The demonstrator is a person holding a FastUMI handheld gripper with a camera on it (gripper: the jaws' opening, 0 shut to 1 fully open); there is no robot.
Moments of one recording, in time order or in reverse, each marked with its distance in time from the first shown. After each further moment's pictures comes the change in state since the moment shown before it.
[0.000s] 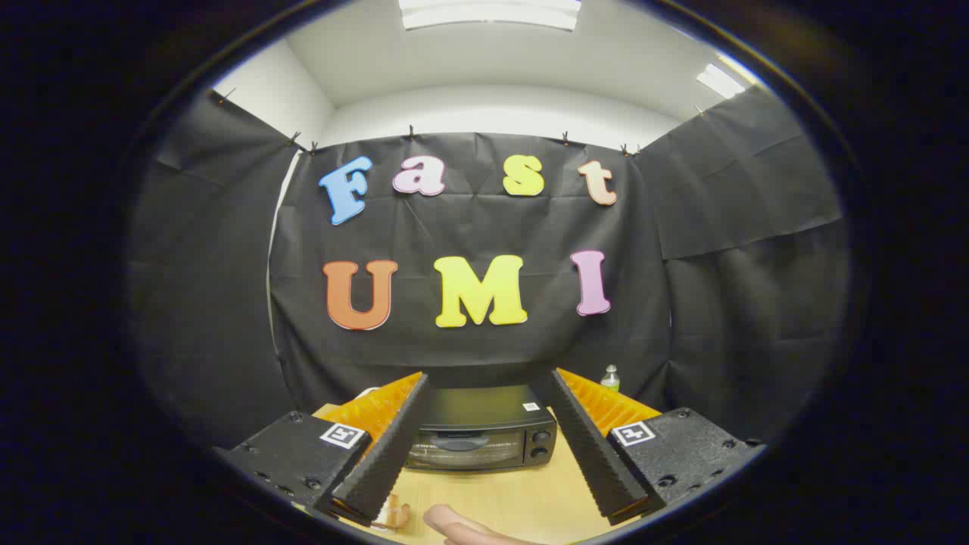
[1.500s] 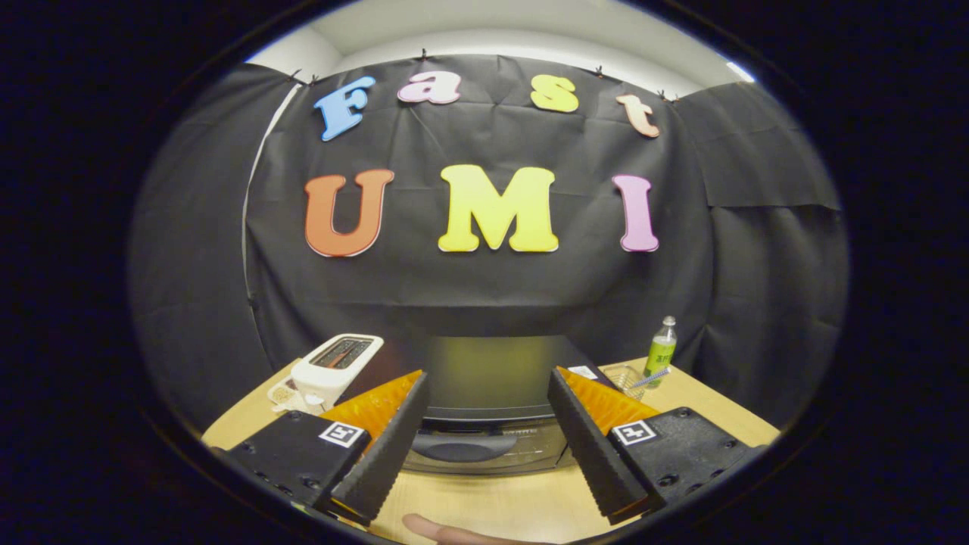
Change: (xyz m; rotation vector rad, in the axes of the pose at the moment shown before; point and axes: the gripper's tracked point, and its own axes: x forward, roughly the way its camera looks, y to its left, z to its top) arm 0.208 0.045 -0.171 -0.069 0.245 0.068
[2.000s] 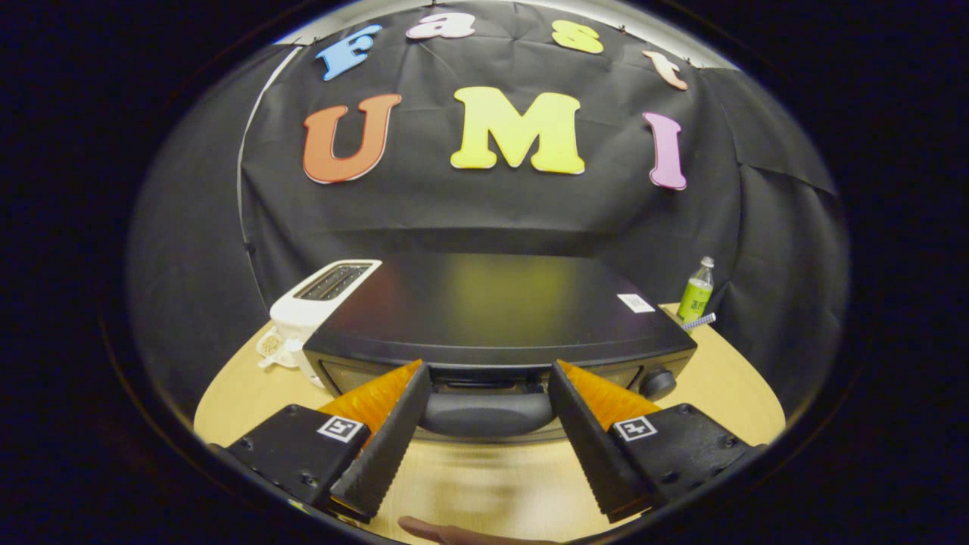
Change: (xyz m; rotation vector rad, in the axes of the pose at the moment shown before) arm 0.038 0.014 -0.072 -0.008 0.242 0.015
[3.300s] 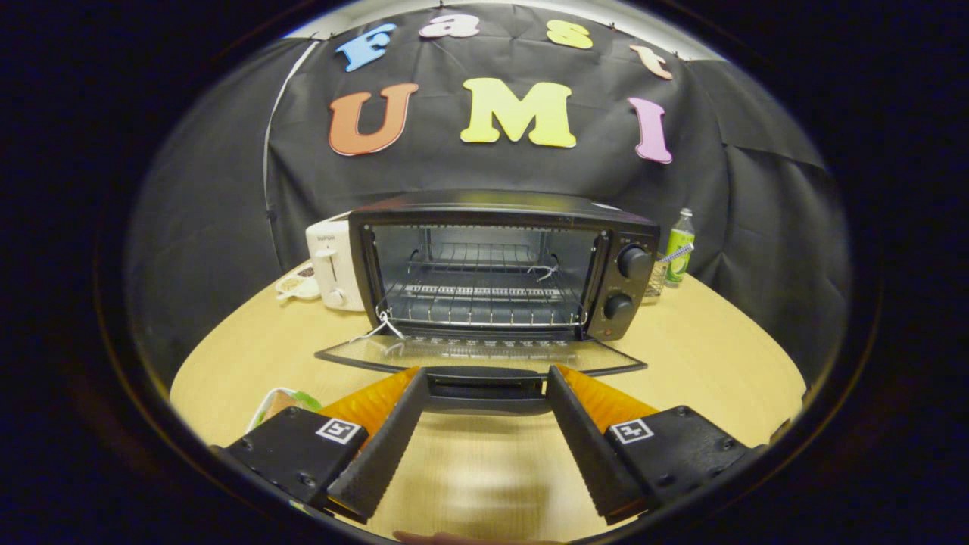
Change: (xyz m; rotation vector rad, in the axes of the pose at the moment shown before) arm -0.056 -0.001 -0.129 0.004 0.044 0.018
